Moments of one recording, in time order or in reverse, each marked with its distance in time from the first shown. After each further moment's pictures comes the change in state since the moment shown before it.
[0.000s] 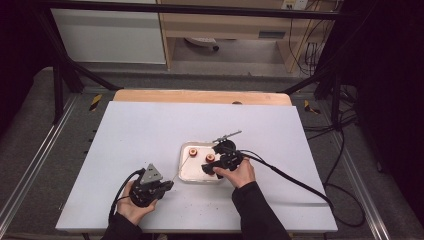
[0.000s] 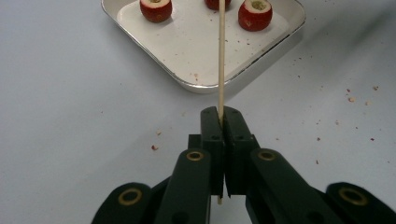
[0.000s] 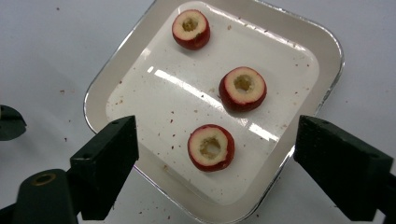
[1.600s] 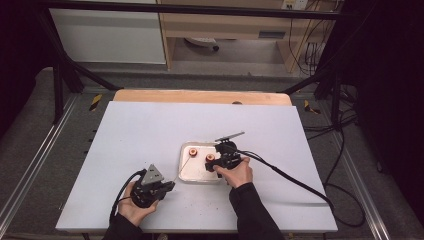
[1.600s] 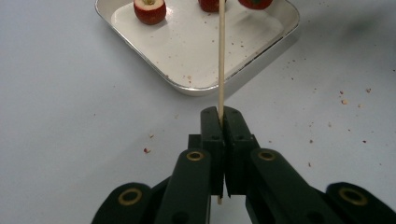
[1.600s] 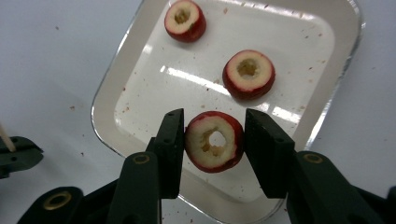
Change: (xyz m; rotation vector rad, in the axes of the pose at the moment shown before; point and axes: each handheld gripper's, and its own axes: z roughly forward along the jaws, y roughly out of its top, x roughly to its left) left arm -0.005 0.001 0.002 -0.021 -0.016 0.008; right arm -0.006 -0.003 0.004 0.007 0.064 0.193
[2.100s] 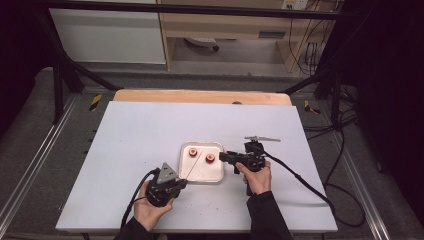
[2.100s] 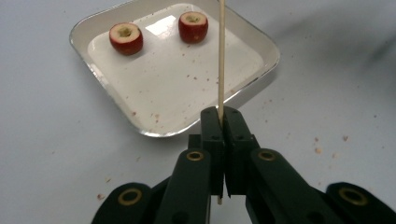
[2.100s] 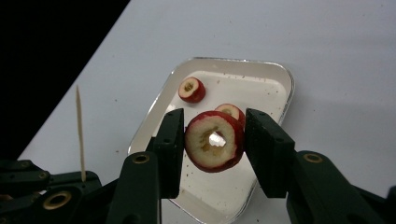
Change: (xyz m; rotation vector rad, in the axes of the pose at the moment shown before) left arm -0.030 0.025 0.017 -0.016 0.044 -0.056; right arm -0.046 -0.024 -0.044 -0.347 0.208 0.082
